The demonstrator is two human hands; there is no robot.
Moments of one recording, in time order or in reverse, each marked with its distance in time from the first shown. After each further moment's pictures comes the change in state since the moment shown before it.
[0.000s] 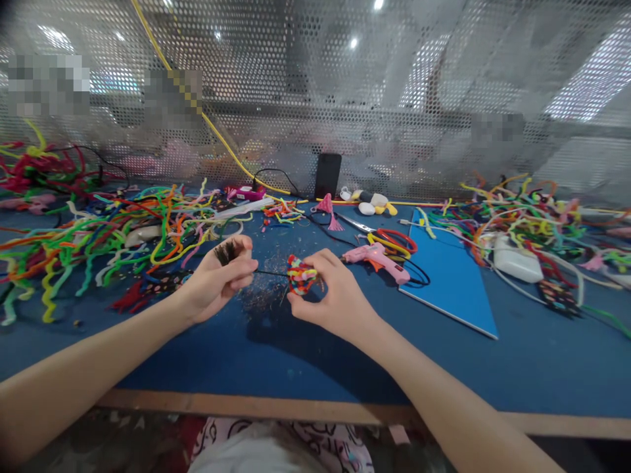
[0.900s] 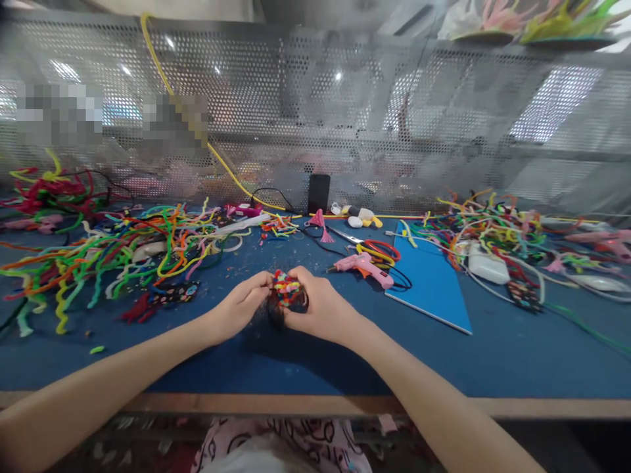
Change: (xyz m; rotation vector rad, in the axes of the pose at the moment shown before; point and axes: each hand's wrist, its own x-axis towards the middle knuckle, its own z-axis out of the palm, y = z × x) left_hand -0.004 -0.027 0.009 0.709 -0.164 0.053; right_hand -0.002 -0.012 -0.003 0.114 -0.344 0.161
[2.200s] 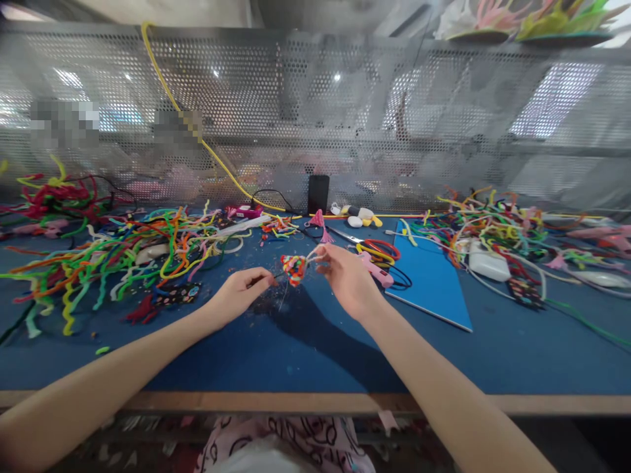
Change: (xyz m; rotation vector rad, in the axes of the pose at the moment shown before) left_hand 0.012 -0.014 -0.020 0.228 0.060 0.013; right_hand 0.018 0.019 -0.028 1.011 0.475 0.300
